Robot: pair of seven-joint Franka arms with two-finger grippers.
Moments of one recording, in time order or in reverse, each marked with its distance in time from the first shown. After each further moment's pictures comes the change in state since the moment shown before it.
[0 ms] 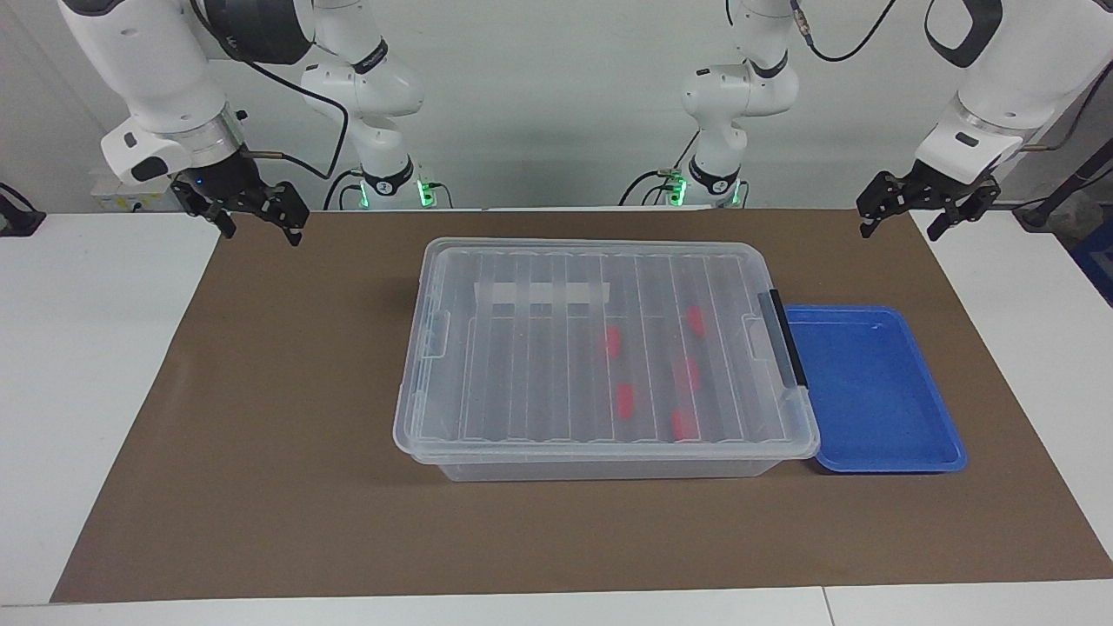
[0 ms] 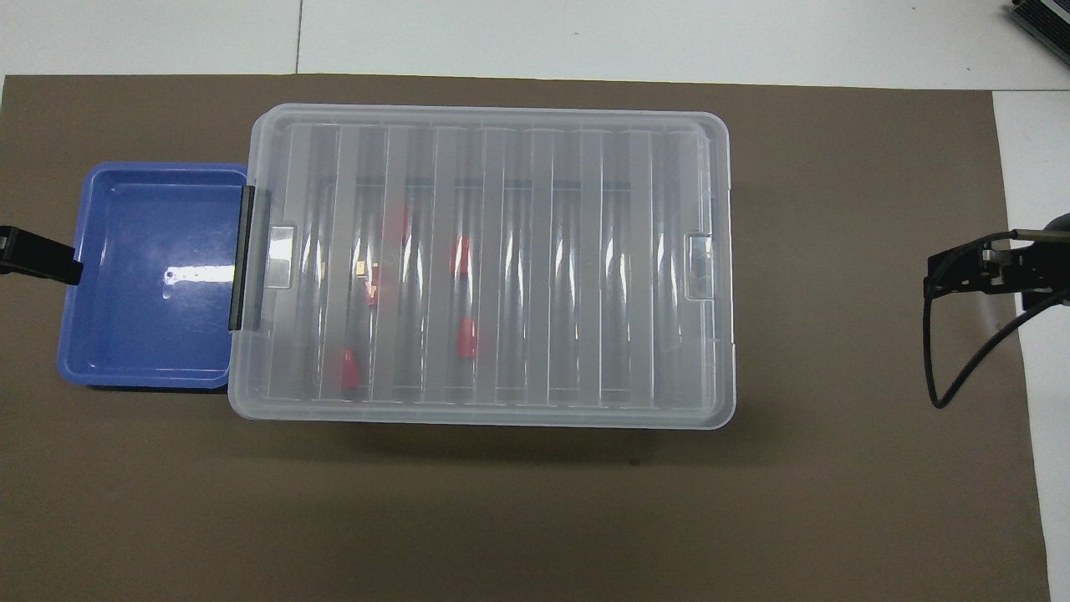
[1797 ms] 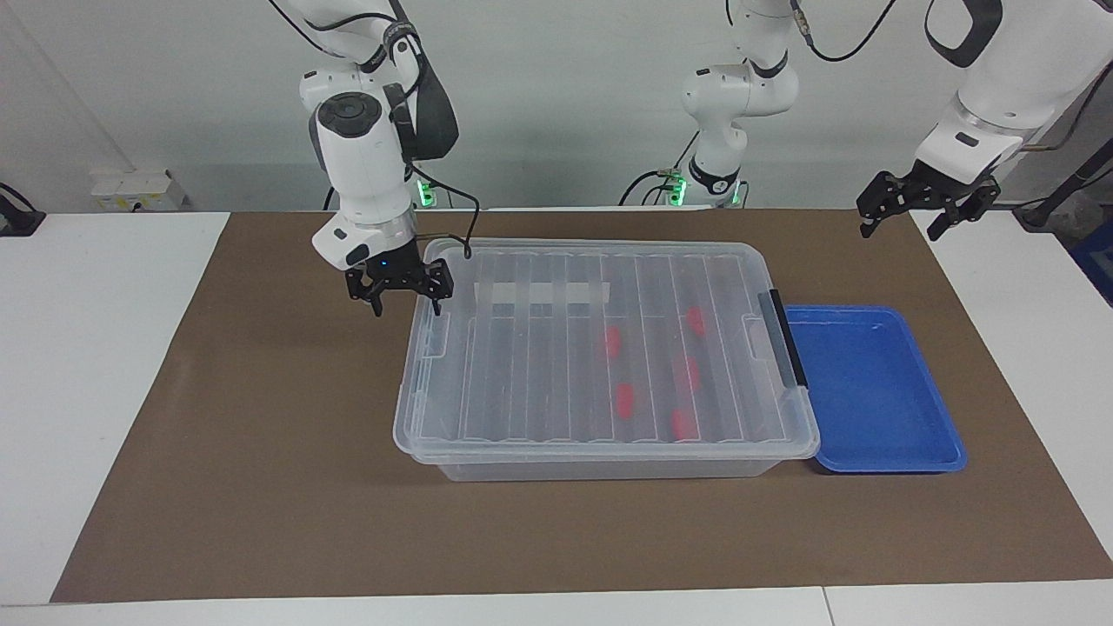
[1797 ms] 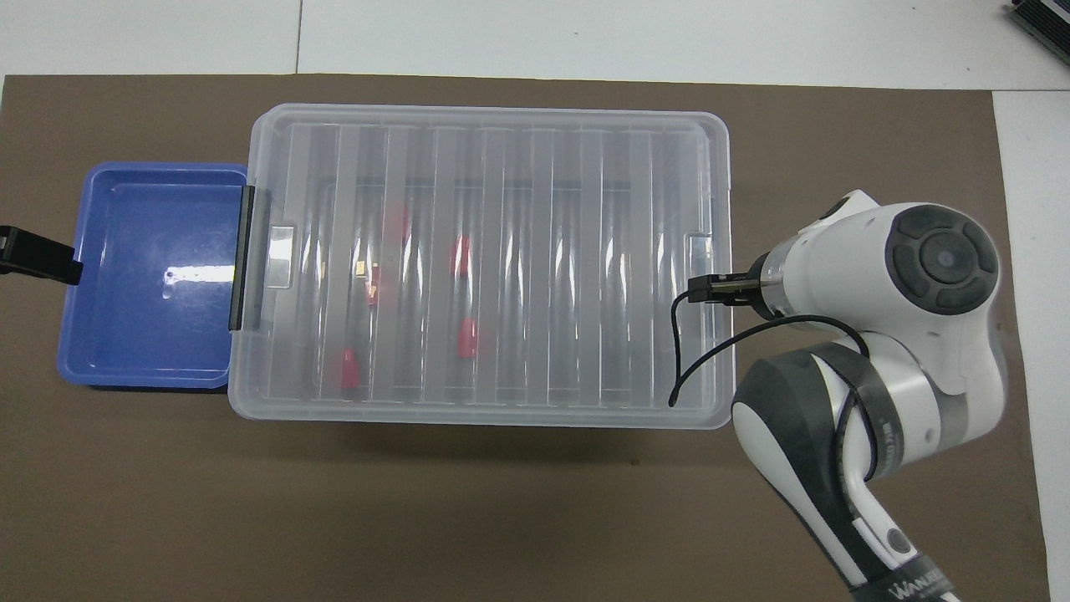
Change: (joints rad) left arm 0.000 0.000 0.000 0.000 0.000 0.000 0.000; right arm 0.282 0.024 0.007 -0.400 0.001 0.574 0.179
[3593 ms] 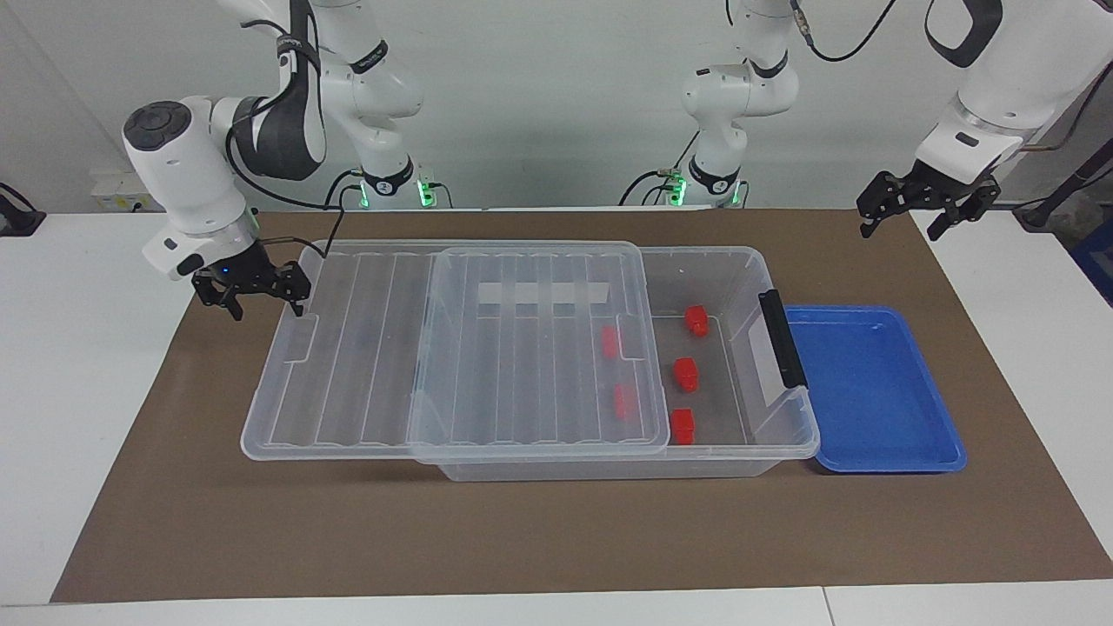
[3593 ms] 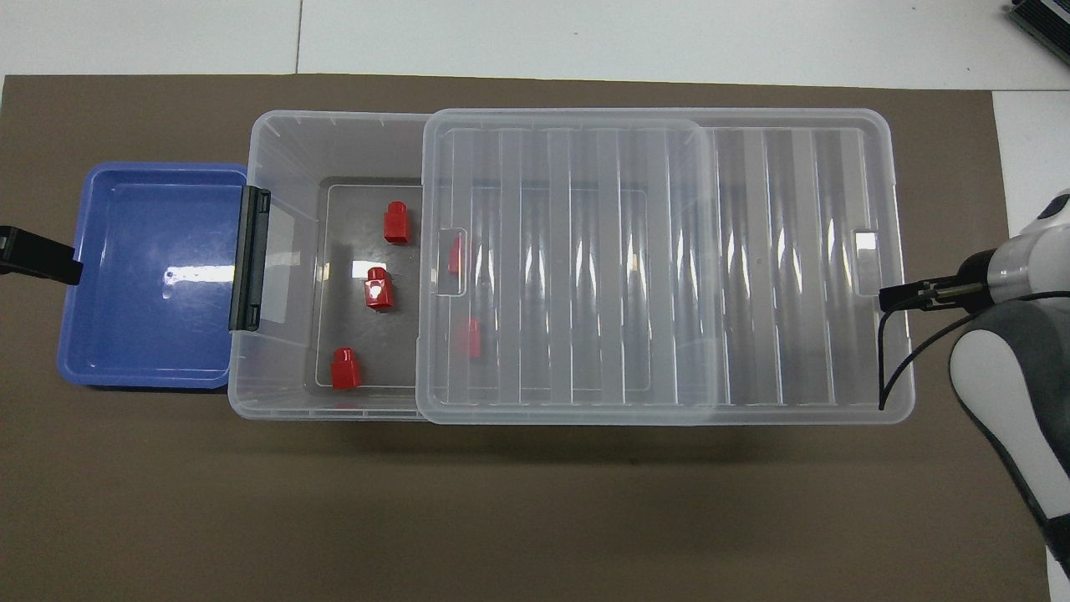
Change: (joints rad) left arm 0.000 0.000 0.000 0.000 0.000 0.000 0.000; right arm -0.381 -0.037 -0.010 -0.040 -0.001 -0.023 -0.488
